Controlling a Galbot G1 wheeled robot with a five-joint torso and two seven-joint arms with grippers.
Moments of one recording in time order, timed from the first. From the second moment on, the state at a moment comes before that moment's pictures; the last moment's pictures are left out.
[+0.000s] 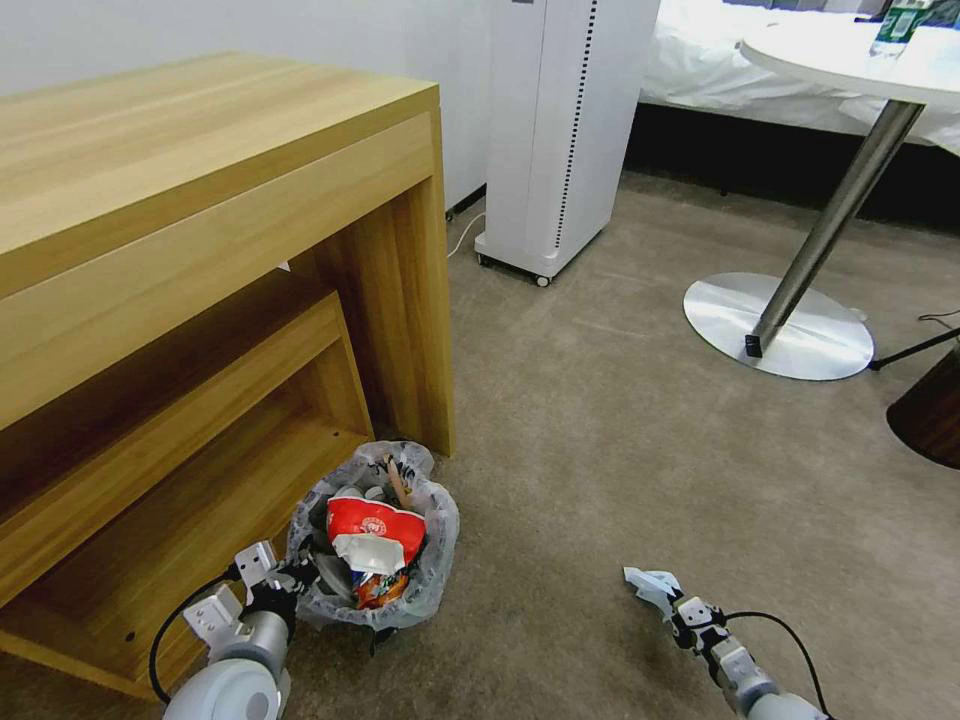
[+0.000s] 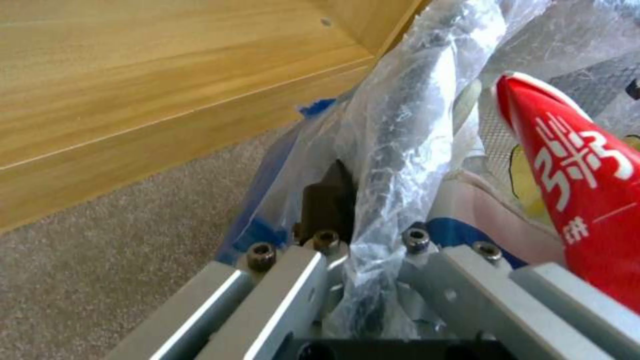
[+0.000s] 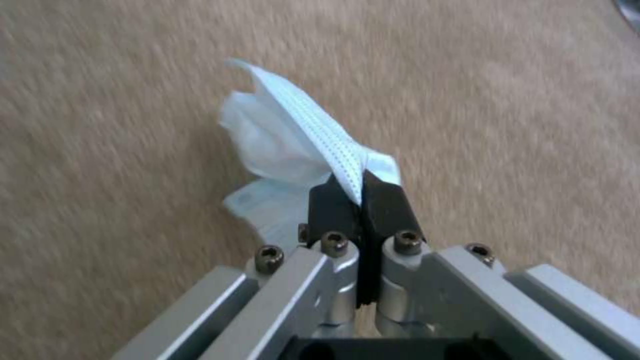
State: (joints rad) left arm 1.60 -1.41 -0.62 -2.03 -0.71 0.36 -0.28; right arm -1.08 0.68 -0.45 1.30 0.49 0.30 0.39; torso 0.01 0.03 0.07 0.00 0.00
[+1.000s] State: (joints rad) left arm 1.59 -1.41 -0.60 -2.08 -0.72 0.39 -0.30; right arm -0.78 0.52 -0.57 2.14 0.75 0.28 0.25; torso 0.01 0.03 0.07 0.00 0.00
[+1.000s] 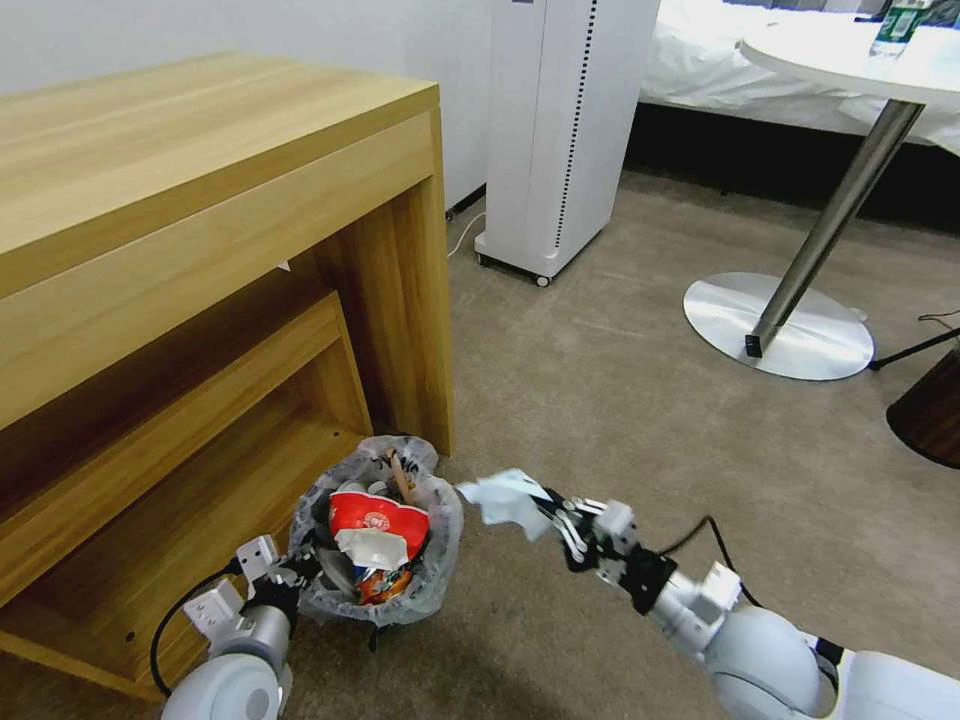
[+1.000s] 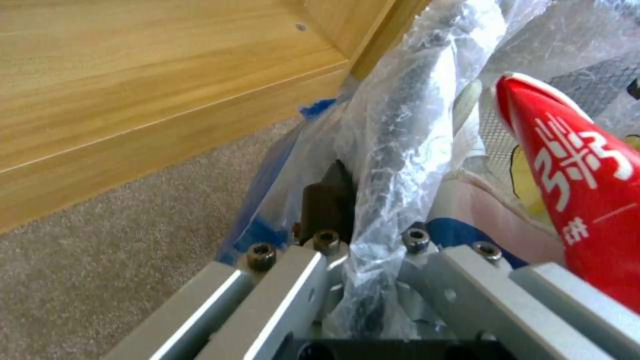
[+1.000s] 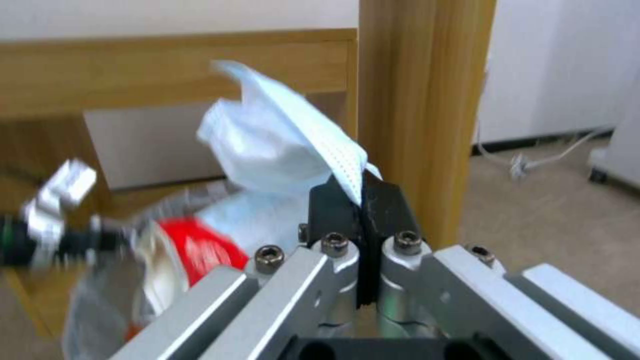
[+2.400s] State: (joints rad) left arm 1.66 -1.44 -0.62 -2.15 -0.69 0.37 -0.28; right arm -0.26 0.95 -1.08 1.90 1.02 0.04 0.56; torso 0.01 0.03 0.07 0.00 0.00
